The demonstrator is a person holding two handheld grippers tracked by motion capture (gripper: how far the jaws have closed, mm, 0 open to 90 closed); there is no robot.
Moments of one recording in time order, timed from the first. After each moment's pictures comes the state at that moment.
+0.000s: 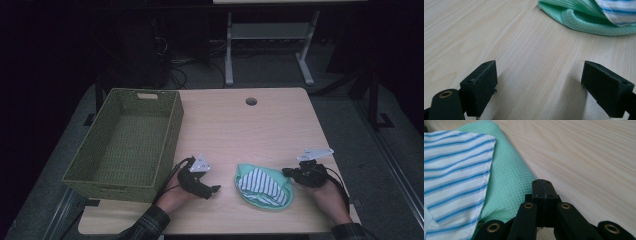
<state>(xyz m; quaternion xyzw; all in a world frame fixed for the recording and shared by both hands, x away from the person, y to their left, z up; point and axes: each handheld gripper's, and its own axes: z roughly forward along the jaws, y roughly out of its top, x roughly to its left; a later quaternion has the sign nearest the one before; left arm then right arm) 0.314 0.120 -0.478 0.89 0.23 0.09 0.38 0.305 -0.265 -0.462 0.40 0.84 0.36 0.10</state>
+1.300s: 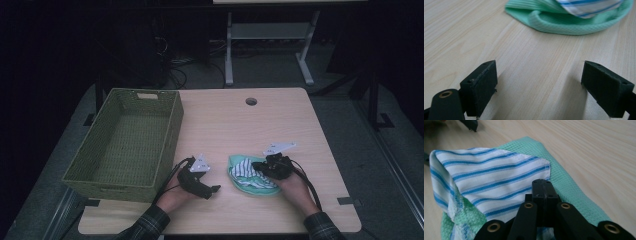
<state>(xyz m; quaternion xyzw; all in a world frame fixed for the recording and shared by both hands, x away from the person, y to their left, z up) 0.314 0.120 -0.477 0.89 0.23 0.09 0.38 0.338 -0.178 -0.467 0.35 0.85 0.38 0.10</state>
